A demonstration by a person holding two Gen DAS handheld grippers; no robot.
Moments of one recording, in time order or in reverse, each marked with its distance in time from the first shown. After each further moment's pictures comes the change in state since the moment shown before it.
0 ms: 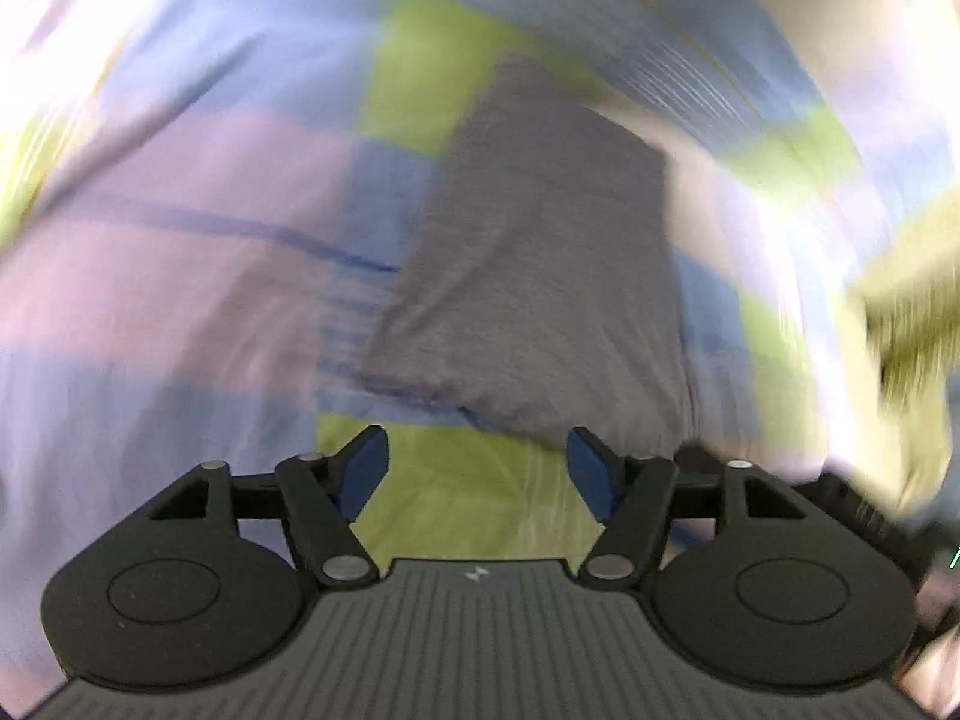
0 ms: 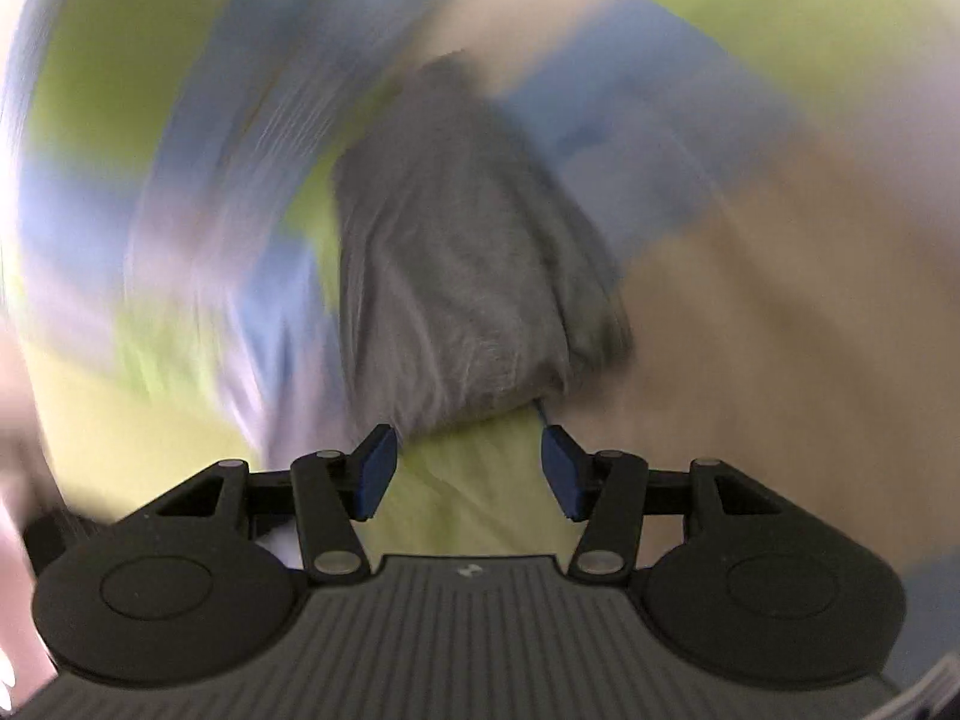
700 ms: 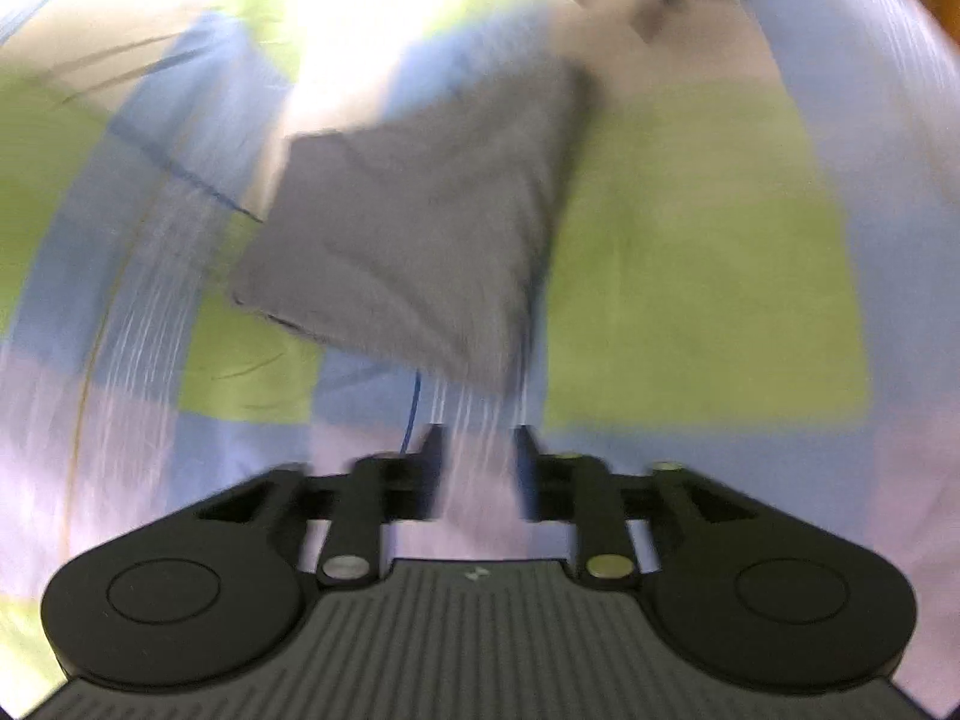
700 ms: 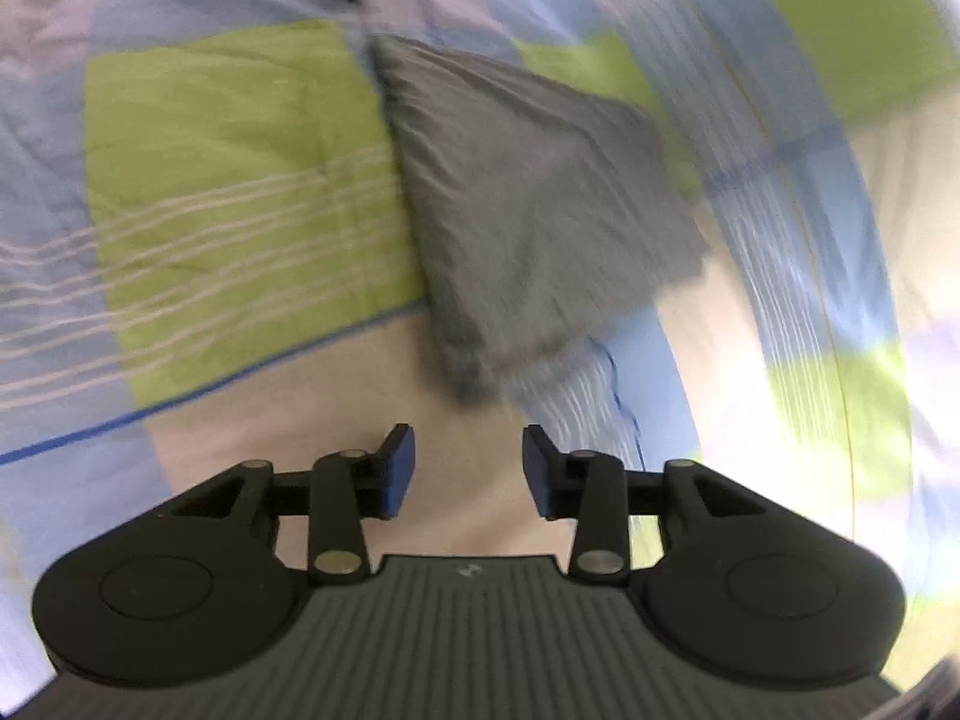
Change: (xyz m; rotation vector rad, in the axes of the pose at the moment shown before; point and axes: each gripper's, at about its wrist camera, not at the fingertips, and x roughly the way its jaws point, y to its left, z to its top) left arm -0.025 -0.027 -0.039 1.686 0.002 0.171; right arm -0.001 0.067 -0.065 -1.853 0.212 -0.596
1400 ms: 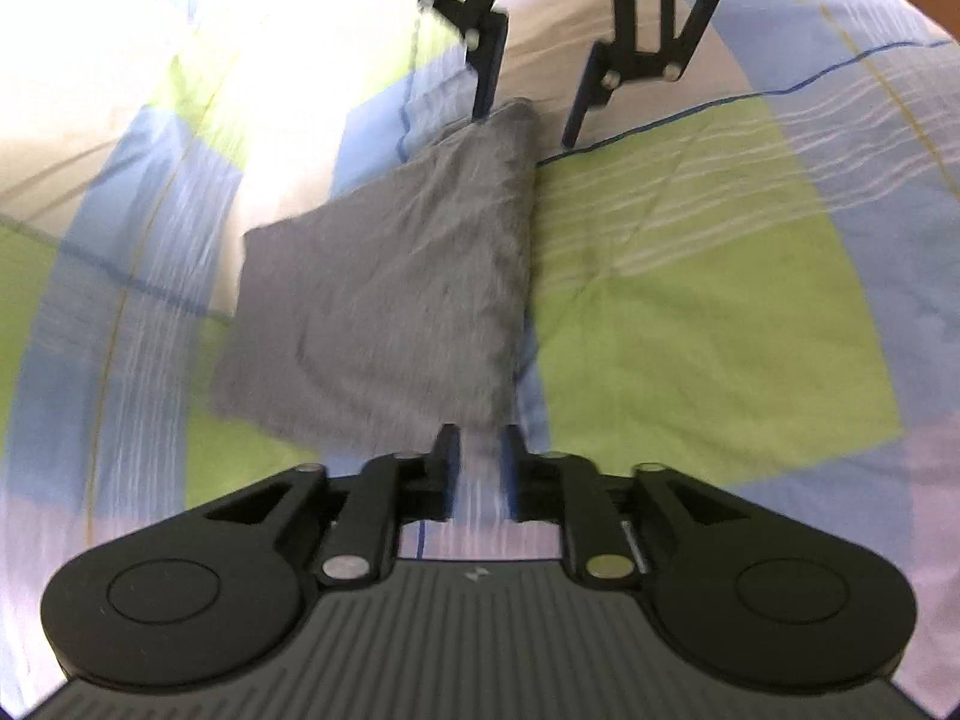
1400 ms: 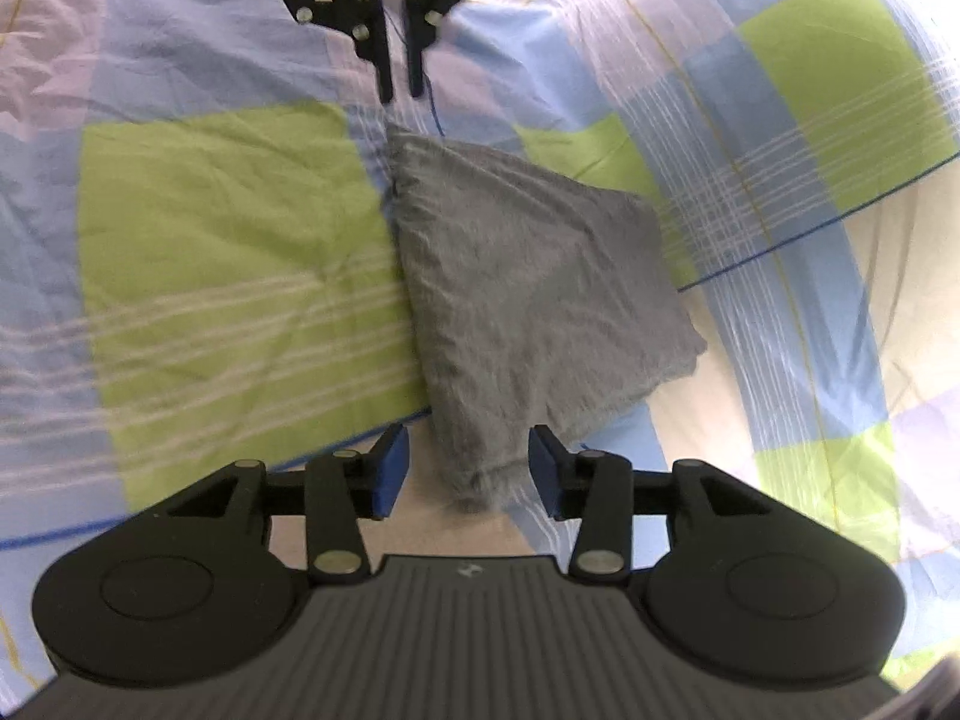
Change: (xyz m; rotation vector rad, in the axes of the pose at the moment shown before) left arm 0.036 -0.020 0.001 0.381 -0.023 0.020; right arm 0.032 0.030 0.032 -0.262 -0.137 -0.062
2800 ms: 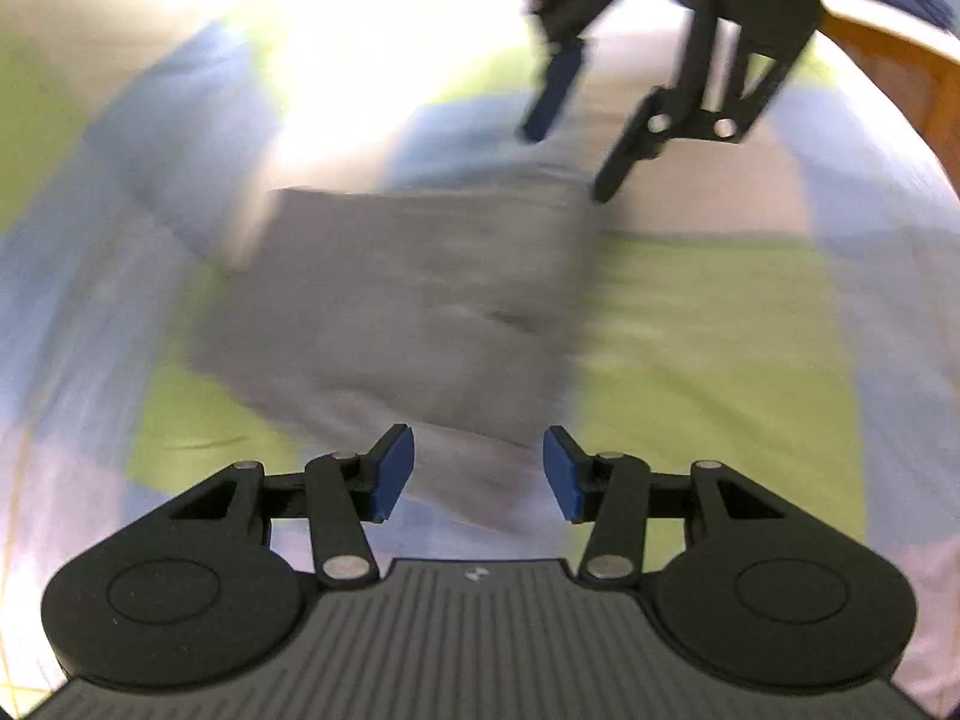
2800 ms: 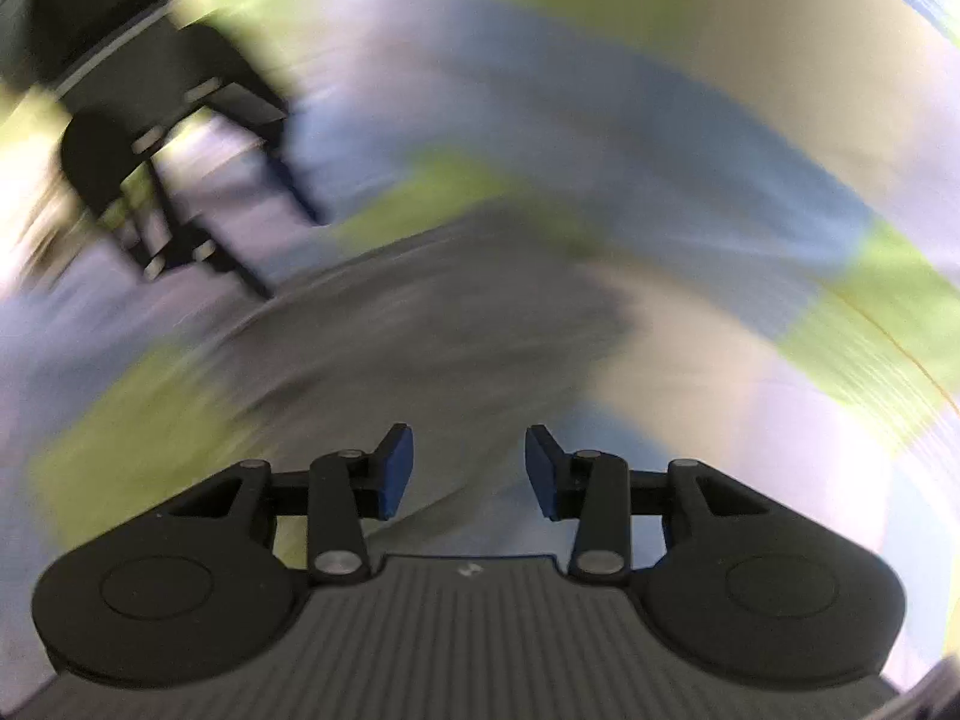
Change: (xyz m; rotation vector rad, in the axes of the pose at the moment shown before) left arm -0.010 0.029 -0.016 -0.293 -0.056 -0.142; right arm -0.018 -0.062 -0.016 0.432 -0.115 0.163
